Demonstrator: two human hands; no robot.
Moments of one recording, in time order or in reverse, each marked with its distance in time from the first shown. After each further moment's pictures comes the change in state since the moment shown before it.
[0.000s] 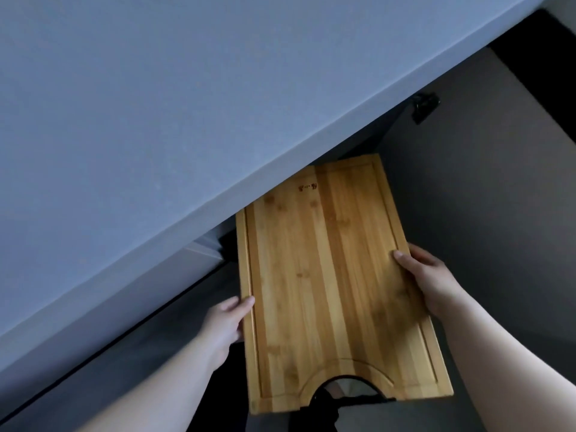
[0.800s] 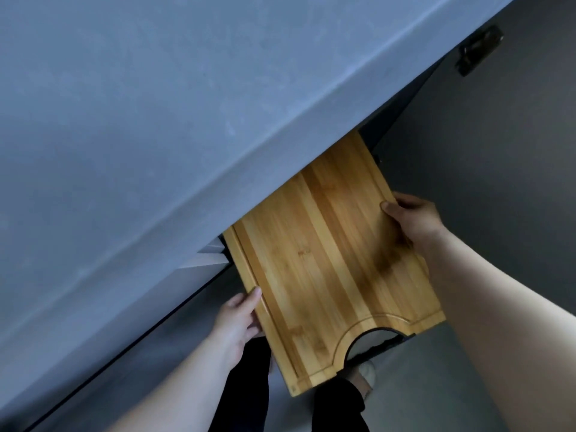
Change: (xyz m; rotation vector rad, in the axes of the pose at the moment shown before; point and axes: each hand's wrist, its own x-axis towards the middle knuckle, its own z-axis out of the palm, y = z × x) left_hand 0.045 0.004 0.000 -0.128 0.021 -0.060; right_hand 0.094 -0.016 0.057 -0.165 0.133 -0.083
